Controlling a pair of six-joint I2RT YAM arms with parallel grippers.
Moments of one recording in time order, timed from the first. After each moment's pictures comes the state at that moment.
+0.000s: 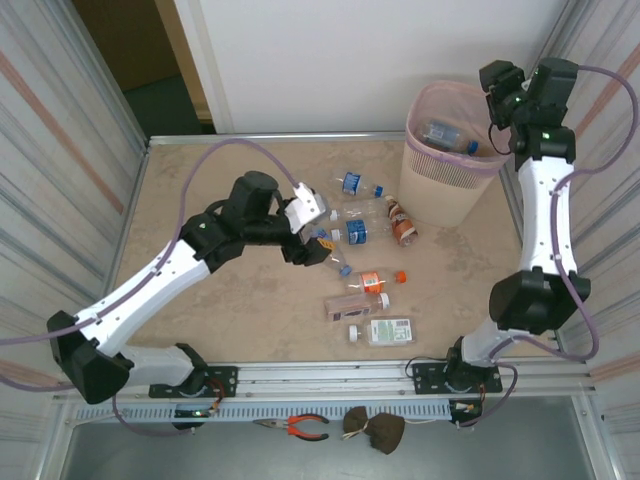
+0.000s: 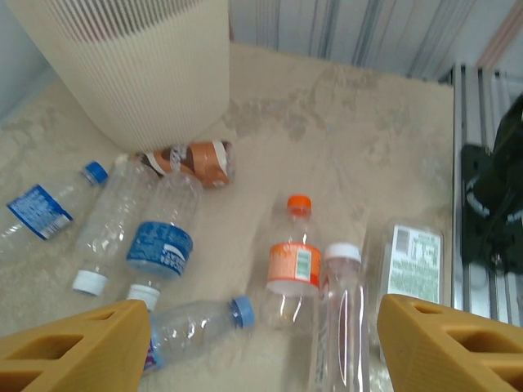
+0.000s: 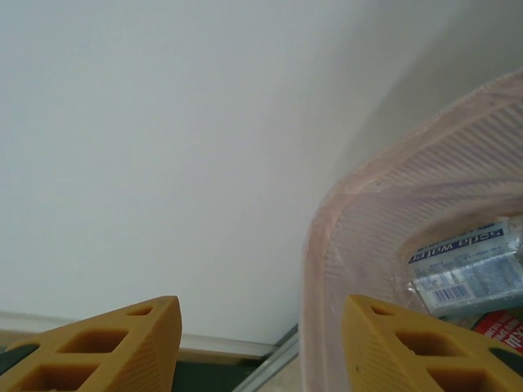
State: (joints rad) left arm -0.76 1.28 1.26 -0.60 0.41 0.30; right arm -0.16 1.60 1.86 -0.49 -0.26 0.97
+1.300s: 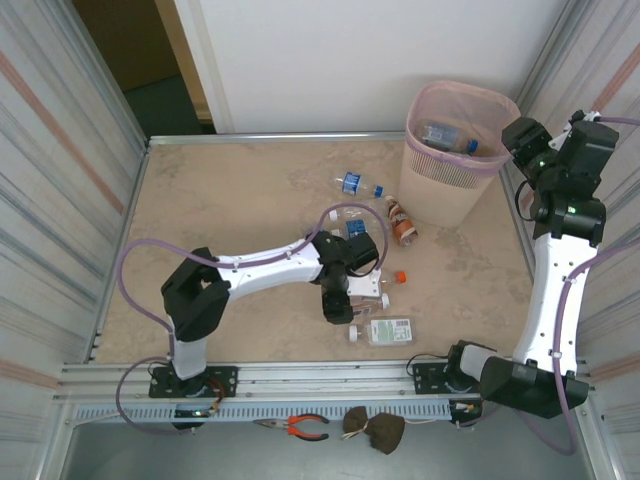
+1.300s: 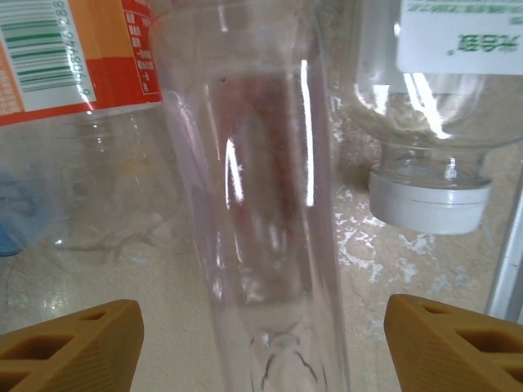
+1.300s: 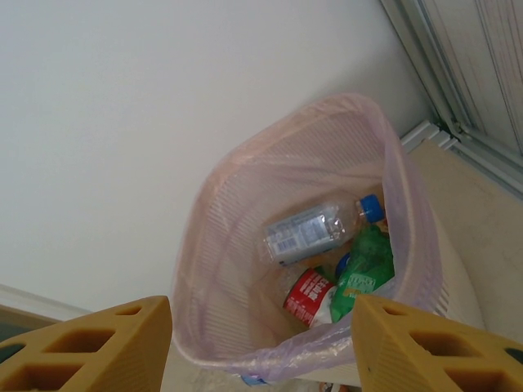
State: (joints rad) left arm -1.08 1.89 1.46 -0.98 0.08 0.47; right arm -0.30 1.16 1.51 -0.64 -0.24 0.67
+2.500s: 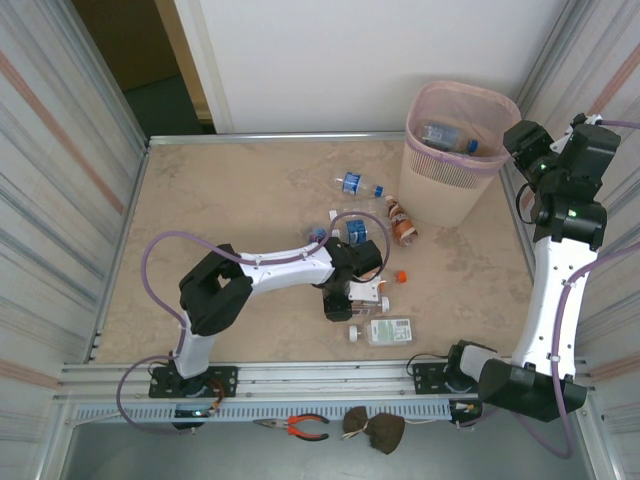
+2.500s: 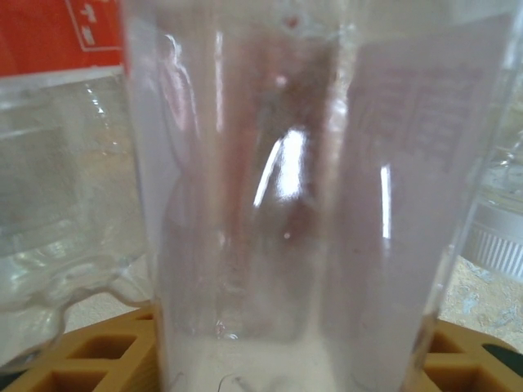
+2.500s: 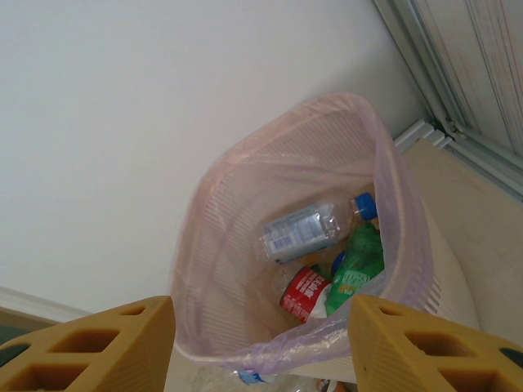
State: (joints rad) left arm -1.08 1.98 1.46 -0.97 0.04 0.45; right arm -0.31 1.14 1.49 -0.64 -0.24 0.67
